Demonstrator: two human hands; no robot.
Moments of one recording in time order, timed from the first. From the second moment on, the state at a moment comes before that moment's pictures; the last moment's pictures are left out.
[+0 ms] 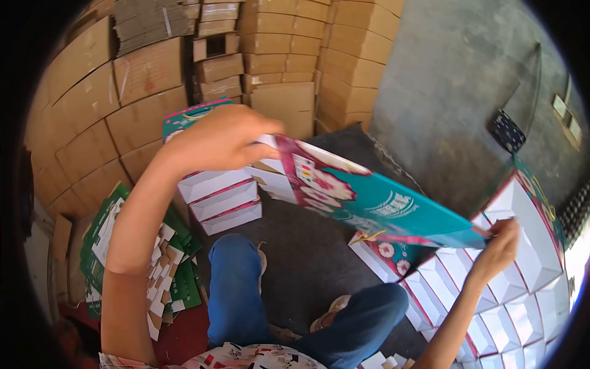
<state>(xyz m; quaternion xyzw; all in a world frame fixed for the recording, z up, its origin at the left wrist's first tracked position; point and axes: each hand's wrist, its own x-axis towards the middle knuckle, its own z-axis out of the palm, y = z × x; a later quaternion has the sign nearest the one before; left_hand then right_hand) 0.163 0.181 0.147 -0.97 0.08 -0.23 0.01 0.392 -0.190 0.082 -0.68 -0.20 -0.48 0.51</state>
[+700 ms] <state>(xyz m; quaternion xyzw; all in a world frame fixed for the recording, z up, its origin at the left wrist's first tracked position) 0.176 0.246 0.081 -0.97 -0.03 -0.18 -0.14 0.406 -0.068 0.010 -0.64 -0.47 -0.08 0.60</state>
